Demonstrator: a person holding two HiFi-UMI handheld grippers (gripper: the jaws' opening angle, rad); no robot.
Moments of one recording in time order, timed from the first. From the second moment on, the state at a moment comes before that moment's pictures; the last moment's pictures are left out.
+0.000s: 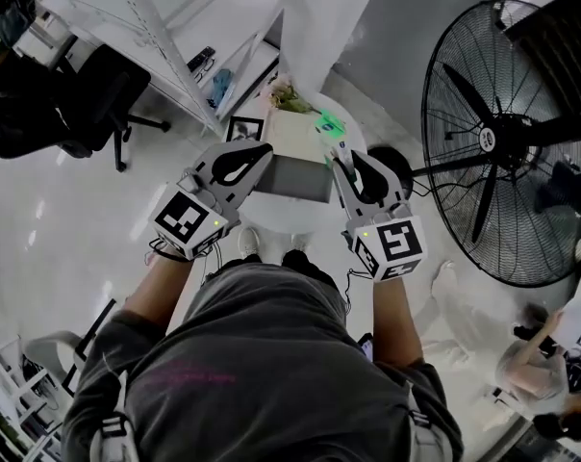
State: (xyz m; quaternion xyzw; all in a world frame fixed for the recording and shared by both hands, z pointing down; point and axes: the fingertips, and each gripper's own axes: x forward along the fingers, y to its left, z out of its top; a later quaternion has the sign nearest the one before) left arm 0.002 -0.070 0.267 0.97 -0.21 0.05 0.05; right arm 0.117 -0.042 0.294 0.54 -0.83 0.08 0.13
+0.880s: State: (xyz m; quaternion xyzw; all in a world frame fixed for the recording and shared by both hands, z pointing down) left arm 0.003 -0.072 0.277 0.97 -0.22 0.07 0.07; right arm 0.120 -0.049 0.307 0.54 -0.83 0.09 0.14
